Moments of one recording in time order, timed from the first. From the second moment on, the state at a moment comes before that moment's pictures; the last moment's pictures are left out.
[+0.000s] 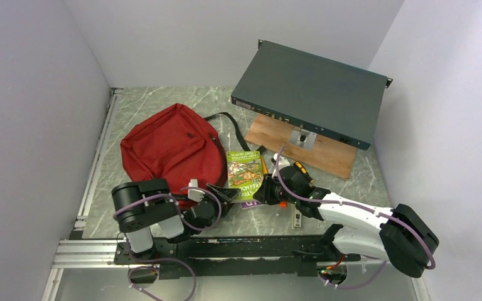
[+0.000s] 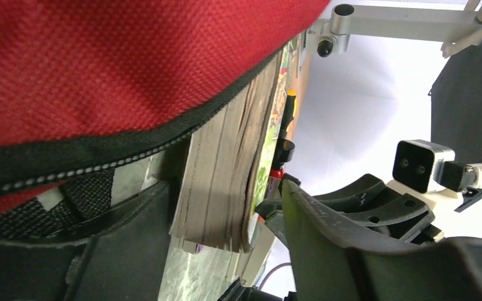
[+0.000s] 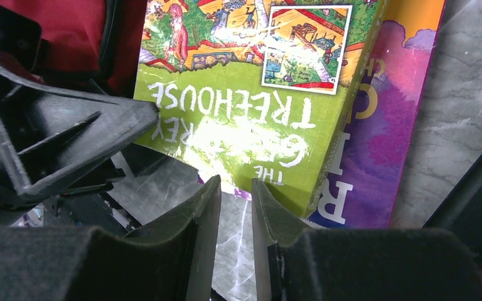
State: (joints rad) left arm -1.17 1.71 0.16 1.19 -0.59 -1.73; right arm 0.79 1.10 0.38 0.08 -0.08 0.70
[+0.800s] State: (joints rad) left arm -1.14 1.44 0.13 1.22 -0.46 -1.50; right arm 0.79 0.76 0.48 -0.25 -0.07 0.68
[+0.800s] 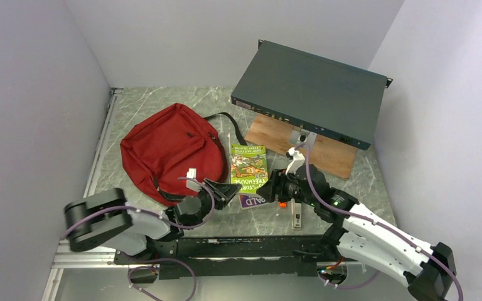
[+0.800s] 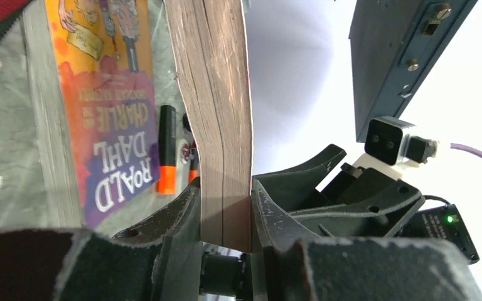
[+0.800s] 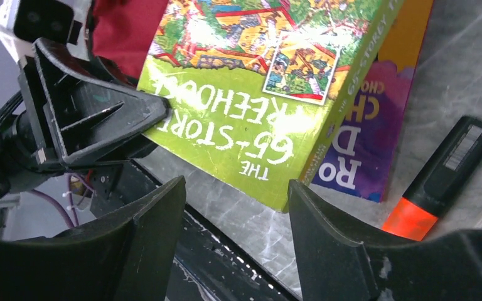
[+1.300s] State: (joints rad) left arm -1.03 0.89 0.59 -0.17 -0.31 -1.56; right arm 1.14 0.75 0.69 -0.33 0.15 0.26
